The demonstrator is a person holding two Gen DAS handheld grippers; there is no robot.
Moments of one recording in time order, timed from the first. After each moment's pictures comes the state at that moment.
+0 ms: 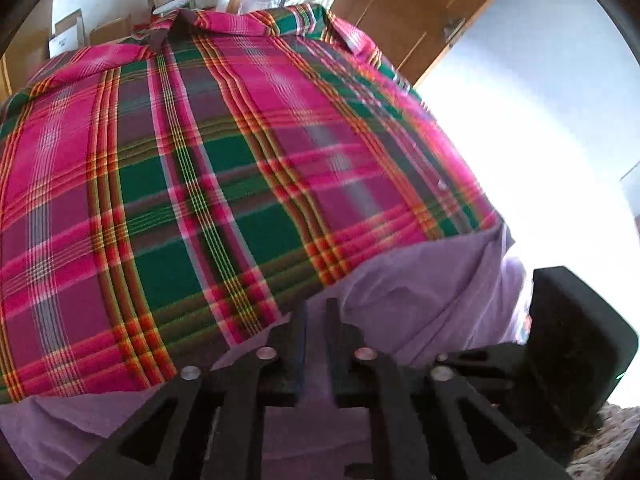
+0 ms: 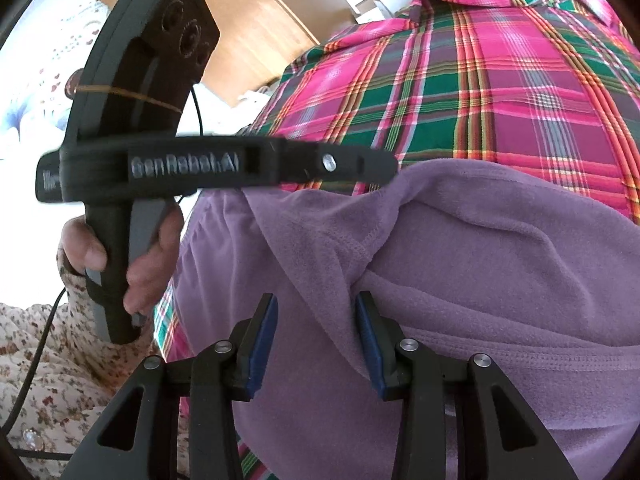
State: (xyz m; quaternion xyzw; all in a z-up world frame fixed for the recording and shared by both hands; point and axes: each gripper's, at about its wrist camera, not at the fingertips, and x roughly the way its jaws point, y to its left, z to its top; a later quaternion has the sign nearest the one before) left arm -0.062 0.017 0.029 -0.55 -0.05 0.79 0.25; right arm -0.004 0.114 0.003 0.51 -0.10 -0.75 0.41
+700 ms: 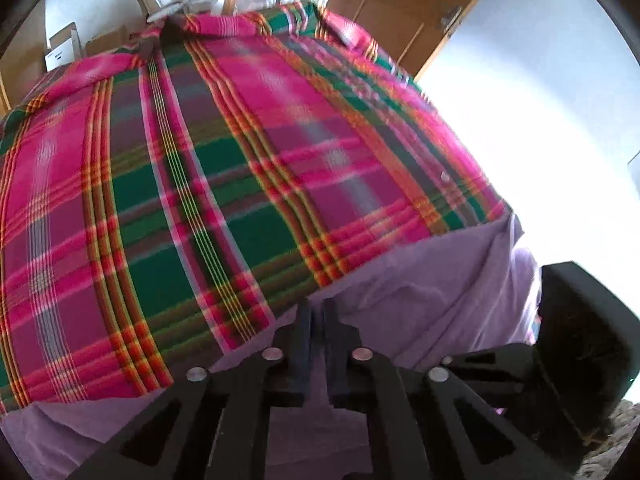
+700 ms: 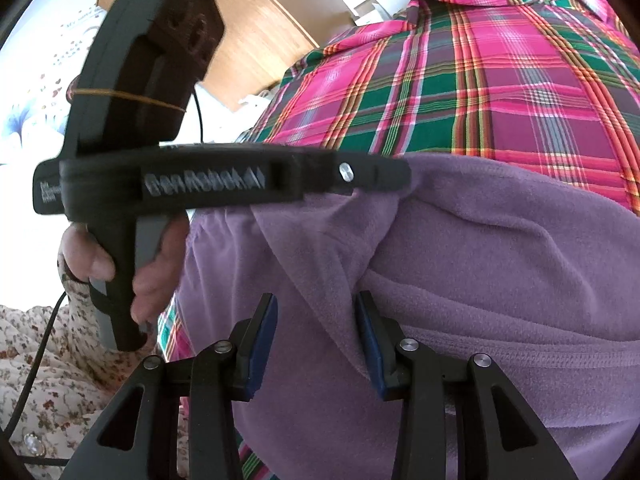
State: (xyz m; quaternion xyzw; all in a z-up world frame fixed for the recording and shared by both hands) left arm -0.066 0.021 0.029 -0.54 -0.05 0.80 0.25; right arm -0.003 0.115 0.002 0.51 -0.10 -0.75 0.41
